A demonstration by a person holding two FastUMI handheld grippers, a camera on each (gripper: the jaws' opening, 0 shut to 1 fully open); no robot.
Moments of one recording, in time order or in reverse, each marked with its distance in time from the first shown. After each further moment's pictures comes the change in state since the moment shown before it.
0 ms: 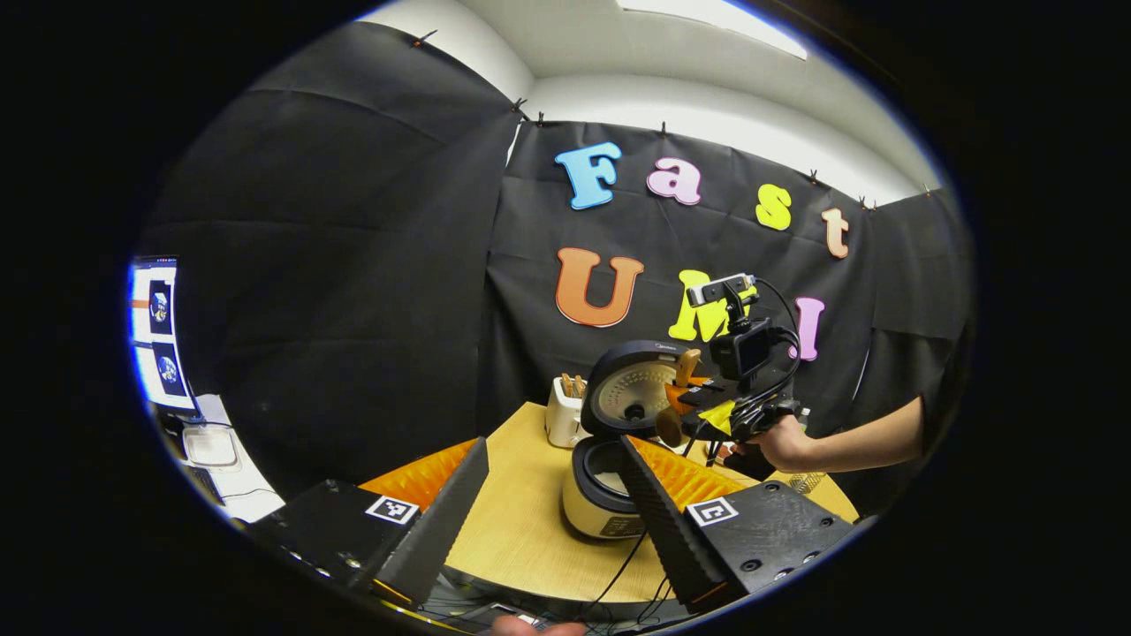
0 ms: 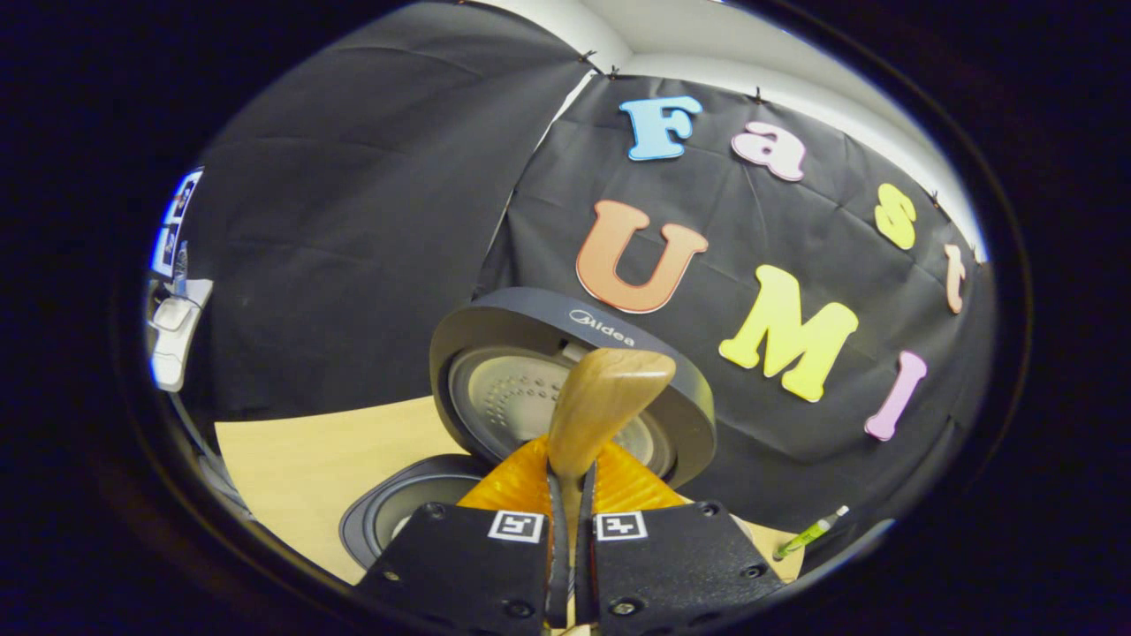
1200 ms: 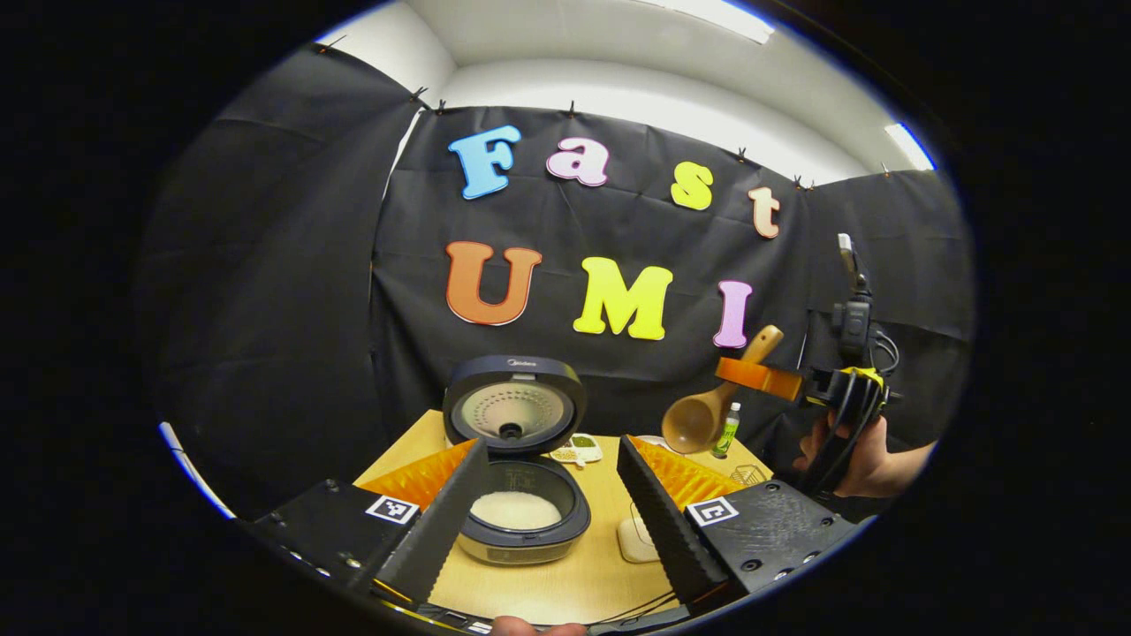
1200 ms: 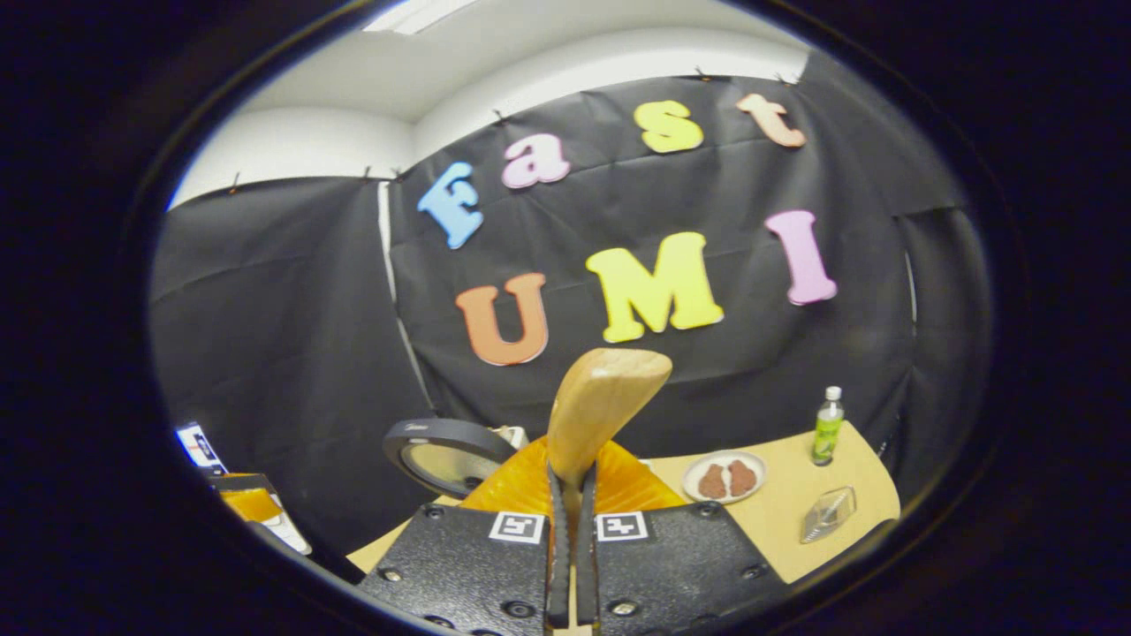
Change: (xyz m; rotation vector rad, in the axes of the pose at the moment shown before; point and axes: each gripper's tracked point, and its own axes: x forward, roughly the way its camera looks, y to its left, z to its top) left arm 0.072 -0.186 0.036 0.070 0.037 -0.247; right arm -0.191 -0.246 -0.031 0.707 -0.114 -0.140
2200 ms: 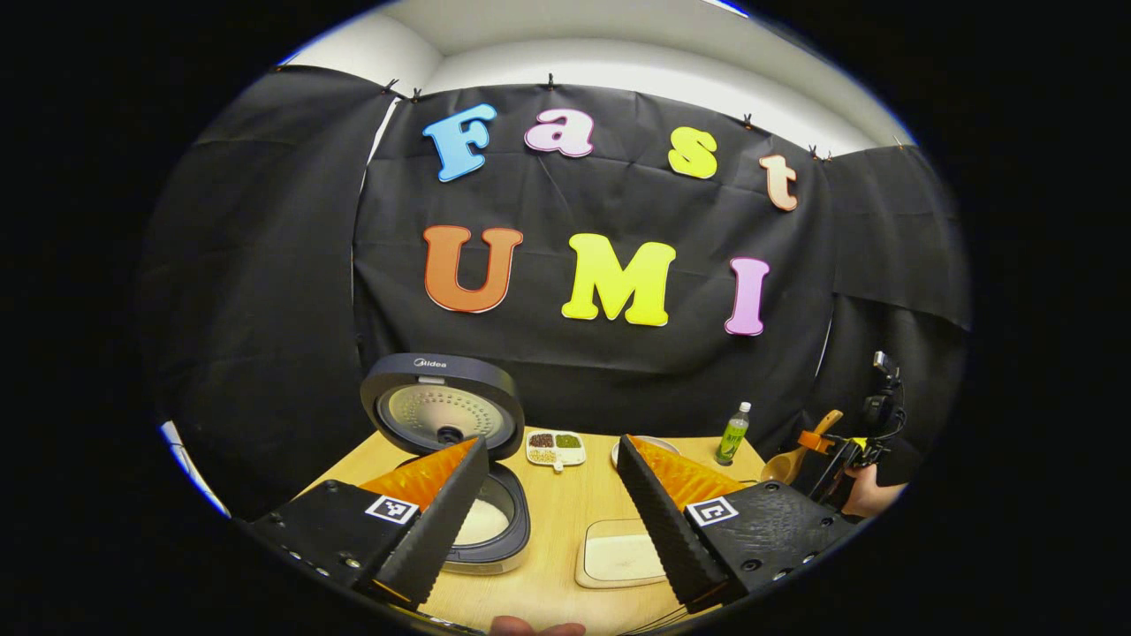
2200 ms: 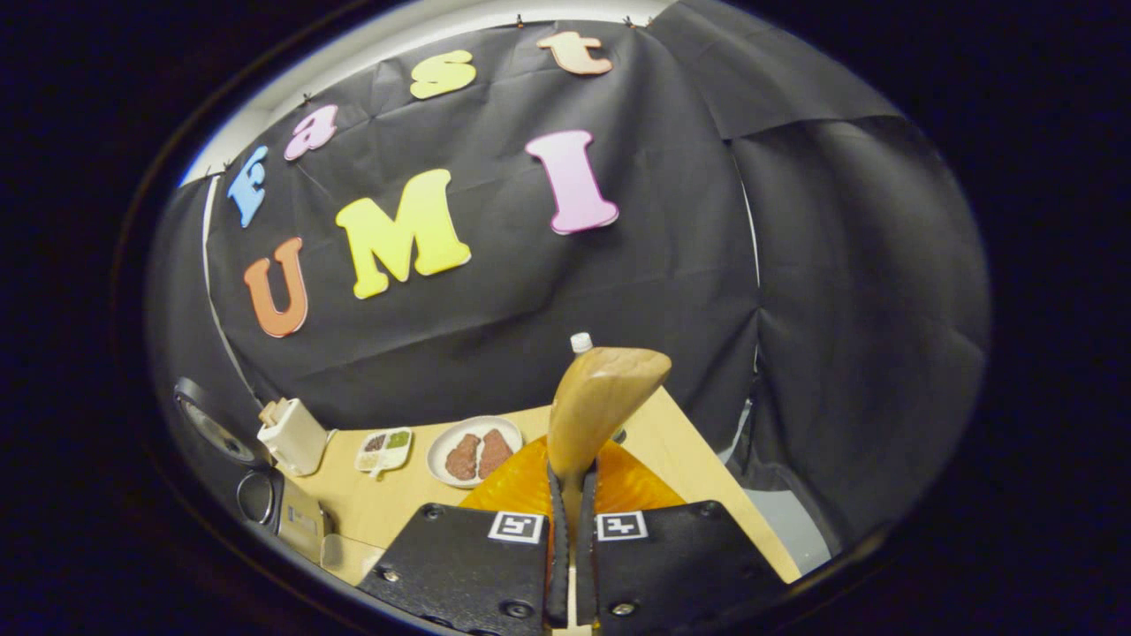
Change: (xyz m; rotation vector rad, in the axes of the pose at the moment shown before) left arm 0.090 -0.090 -0.009 0.030 0.092 0.117; right arm 0.044 -0.375 -0.082 0.094 0.168 -0.412
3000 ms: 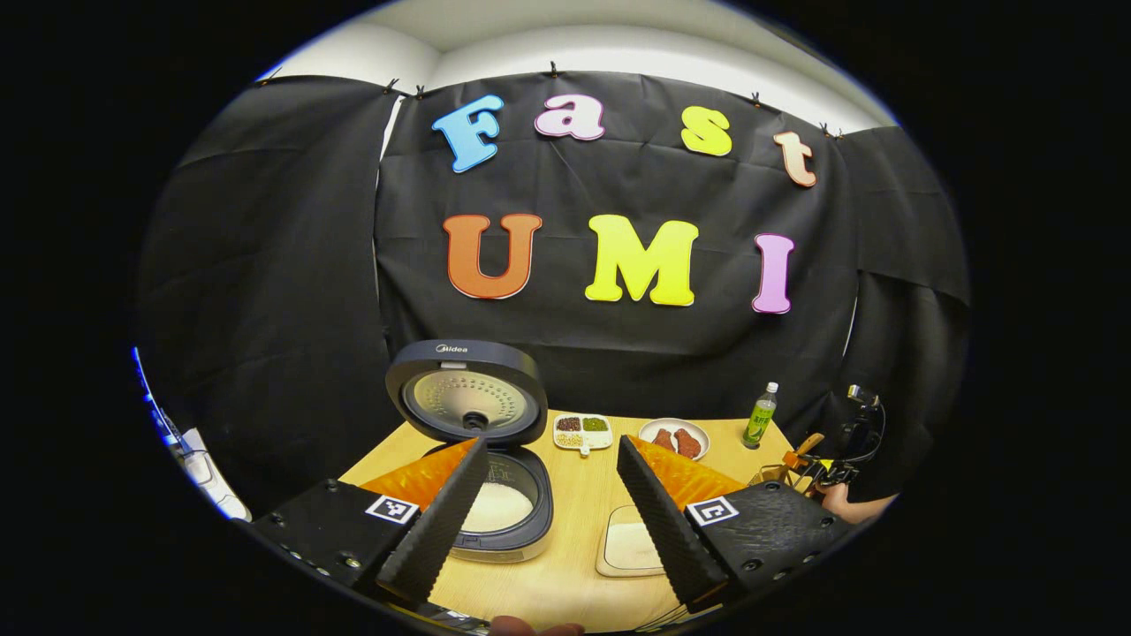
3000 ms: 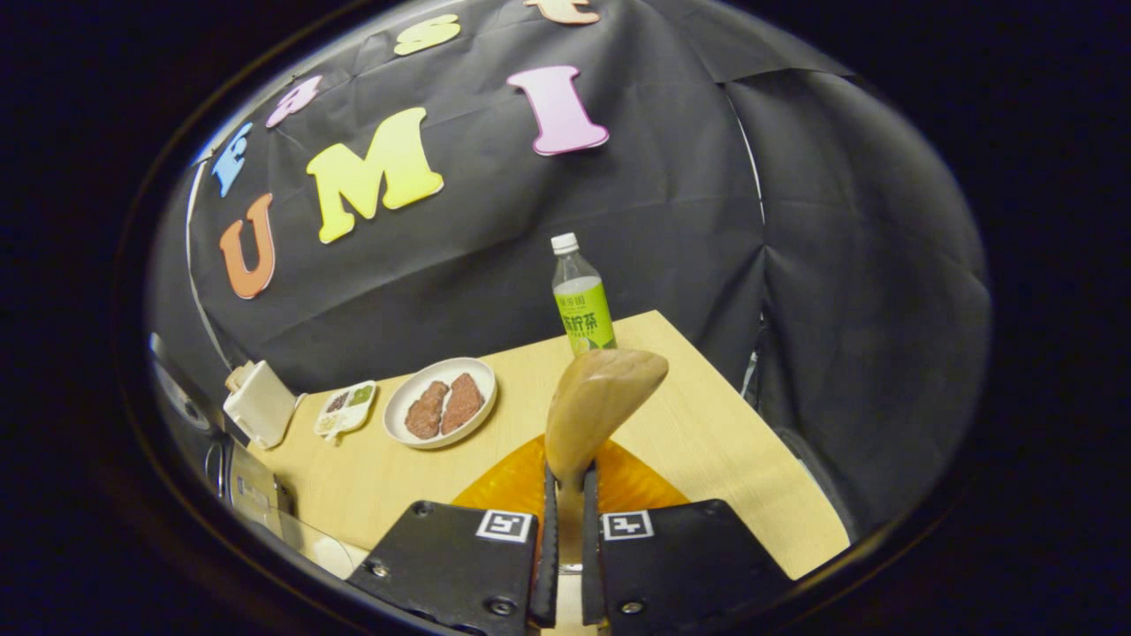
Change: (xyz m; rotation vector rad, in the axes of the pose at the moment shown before) left arm -0.006 0.010 -0.010 0.028 0.045 0.078; right arm 0.068 -0.016 -0.093 0.019 0.110 -0.039
